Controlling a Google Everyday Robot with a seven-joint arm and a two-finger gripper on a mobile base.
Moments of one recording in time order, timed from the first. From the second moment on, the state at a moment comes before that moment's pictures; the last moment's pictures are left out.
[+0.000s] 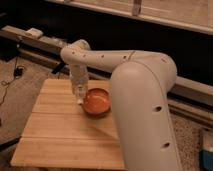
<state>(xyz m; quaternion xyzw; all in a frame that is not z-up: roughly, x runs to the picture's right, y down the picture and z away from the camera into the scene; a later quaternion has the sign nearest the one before) -0.120 0.009 0.810 -0.28 0.20 0.64 0.69</state>
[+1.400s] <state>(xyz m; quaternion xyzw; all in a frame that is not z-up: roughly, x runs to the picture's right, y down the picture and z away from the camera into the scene) -0.046 0.048 0.853 -0.29 0.25 0.65 0.66</state>
